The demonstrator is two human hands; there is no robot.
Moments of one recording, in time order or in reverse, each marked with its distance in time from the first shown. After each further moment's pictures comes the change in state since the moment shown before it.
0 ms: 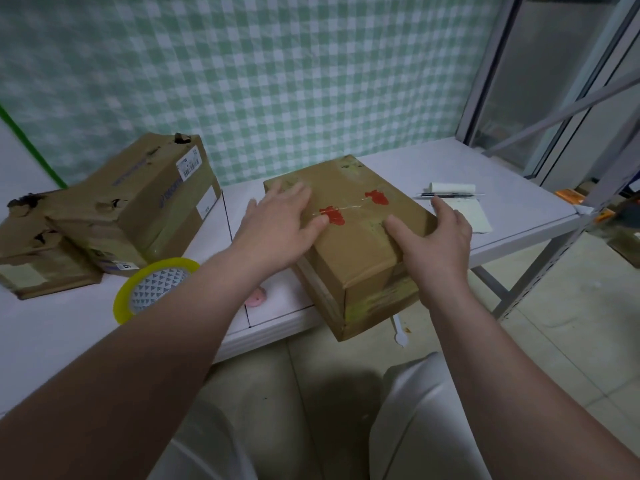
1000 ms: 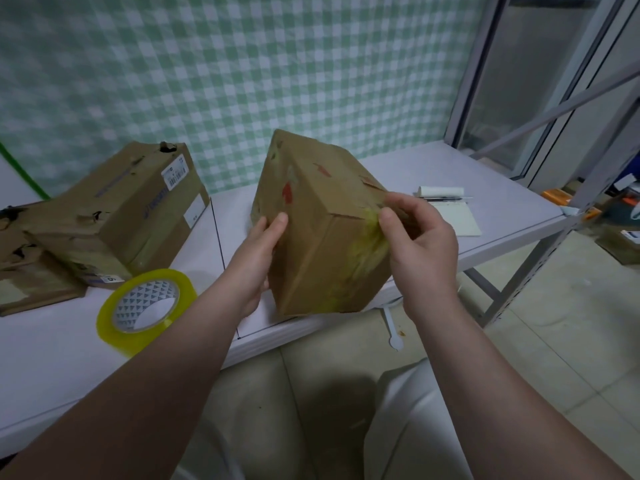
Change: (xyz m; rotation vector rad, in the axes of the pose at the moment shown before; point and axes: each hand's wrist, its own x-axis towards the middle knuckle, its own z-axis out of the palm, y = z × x) left_hand -0.015 -0.005 0.028 -1.263 -0.032 -0.575; right_hand -0.014 -0.011 0.001 0.335 -0.016 -0.201
